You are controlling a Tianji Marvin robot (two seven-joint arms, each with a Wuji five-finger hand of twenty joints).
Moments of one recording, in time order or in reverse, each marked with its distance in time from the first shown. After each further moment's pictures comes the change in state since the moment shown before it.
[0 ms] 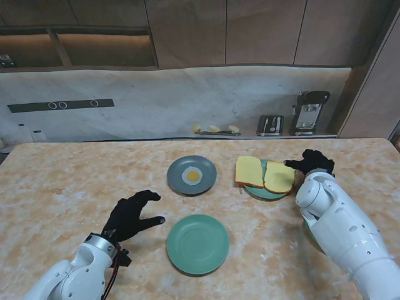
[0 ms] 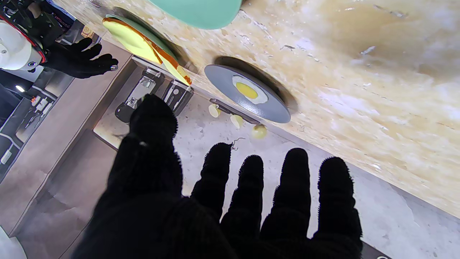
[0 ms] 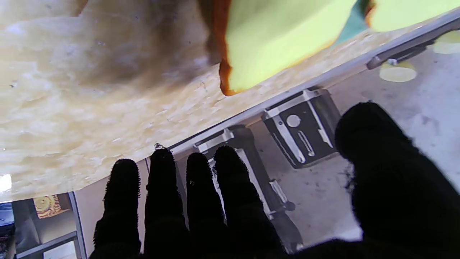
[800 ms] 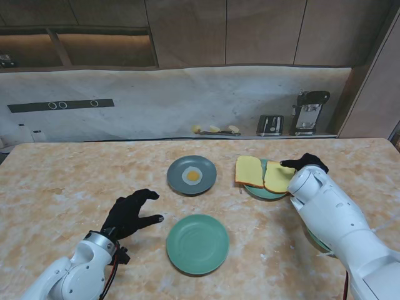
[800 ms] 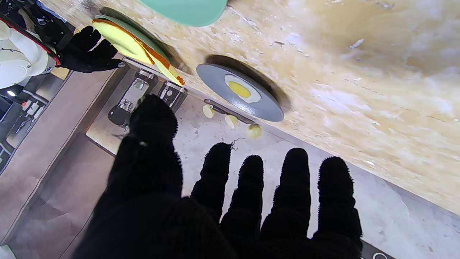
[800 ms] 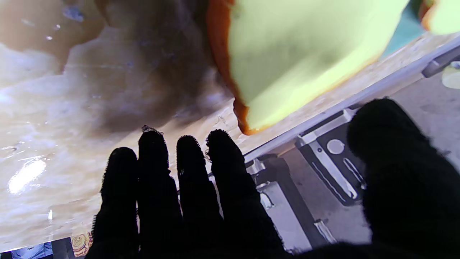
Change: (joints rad) left arm -0.015 0.002 -0.002 0.006 0.014 0.019 -0.015; right arm 0.202 -0.082 -0.127 0.309 0.191 0.068 -0.022; left_hand 0.000 0.000 0.000 0.000 0.000 -0.001 0.000 0.000 0.000 0.000 0.001 0.002 0.000 0.000 0.001 0.000 0.000 0.000 0.007 0.001; right_hand -0.040 -0.041 0.001 0.000 0.160 0.038 0.079 0.045 0.194 0.087 0.042 0.068 0.213 0.090 0.053 0.038 0.104 0.032 0.157 -0.012
